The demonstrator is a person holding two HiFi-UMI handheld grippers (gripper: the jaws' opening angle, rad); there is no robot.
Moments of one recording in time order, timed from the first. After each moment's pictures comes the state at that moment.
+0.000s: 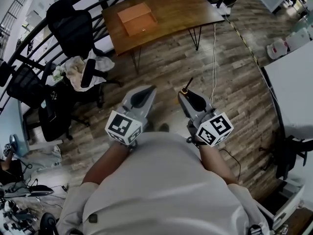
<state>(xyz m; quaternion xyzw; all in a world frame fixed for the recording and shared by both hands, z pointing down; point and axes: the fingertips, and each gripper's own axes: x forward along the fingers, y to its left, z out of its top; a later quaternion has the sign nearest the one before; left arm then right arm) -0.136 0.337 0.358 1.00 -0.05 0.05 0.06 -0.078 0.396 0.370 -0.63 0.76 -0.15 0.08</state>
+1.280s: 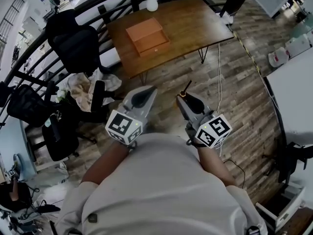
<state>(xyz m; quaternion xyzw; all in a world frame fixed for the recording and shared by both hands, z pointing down) -0.125 0.119 0.344 1.00 -0.03 0.05 0.06 -0.079 0.181 0.358 -0.63 0.75 -0.15 0.09</state>
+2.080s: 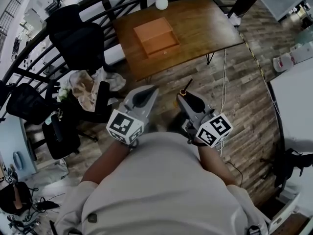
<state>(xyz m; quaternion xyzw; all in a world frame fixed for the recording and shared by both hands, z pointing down) -0.126 0.029 0.363 0.99 -0.04 0.05 0.07 -0.080 0.085 0.371 -0.62 0.76 -0.17 0.09</state>
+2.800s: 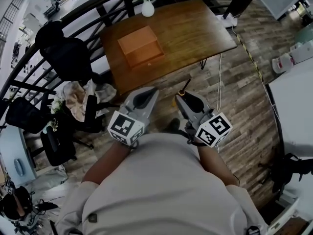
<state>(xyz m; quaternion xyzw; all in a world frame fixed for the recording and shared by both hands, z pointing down) 0.029 0.029 0.373 1.00 -0.04 0.07 0.06 0.071 0.079 0.375 -0.61 0.77 -0.17 0.10</state>
